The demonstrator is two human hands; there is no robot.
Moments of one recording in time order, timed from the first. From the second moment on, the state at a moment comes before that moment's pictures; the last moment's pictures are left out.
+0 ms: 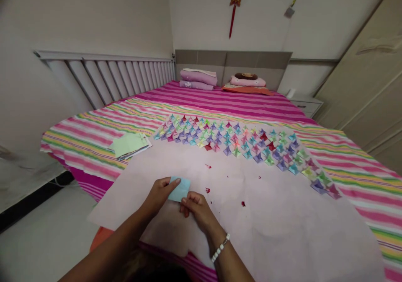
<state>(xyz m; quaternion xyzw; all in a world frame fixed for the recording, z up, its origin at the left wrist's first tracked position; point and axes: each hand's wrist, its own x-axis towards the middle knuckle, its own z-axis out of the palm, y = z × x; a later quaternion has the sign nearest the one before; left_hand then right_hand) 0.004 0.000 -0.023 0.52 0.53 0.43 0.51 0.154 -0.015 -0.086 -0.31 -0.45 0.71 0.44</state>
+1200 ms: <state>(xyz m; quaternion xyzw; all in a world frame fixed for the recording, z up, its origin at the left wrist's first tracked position) 0.017 0.027 -0.005 0.49 0.45 0.47 0.58 0.159 0.033 -0.083 -0.27 -0.39 0.72 0.51</state>
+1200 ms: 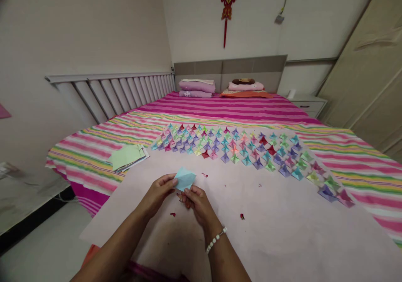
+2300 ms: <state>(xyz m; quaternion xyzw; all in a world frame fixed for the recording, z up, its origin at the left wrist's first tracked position) 0.014 0.027 -0.036 0.63 0.48 0.51 0.34 0.165 0.044 -0.088 -0.31 -0.41 0.66 0.54</state>
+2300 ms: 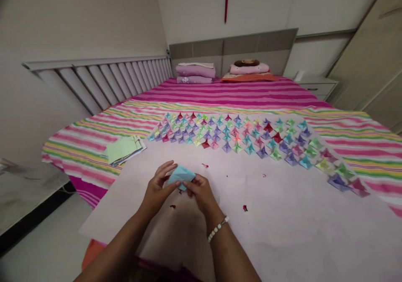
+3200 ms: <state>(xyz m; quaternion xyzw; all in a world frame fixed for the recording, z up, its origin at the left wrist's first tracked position) 0.017 0.024 -0.025 0.53 0.52 0.43 0.52 0.165 0.041 -0.084 -0.31 -0.42 0.70 0.49</state>
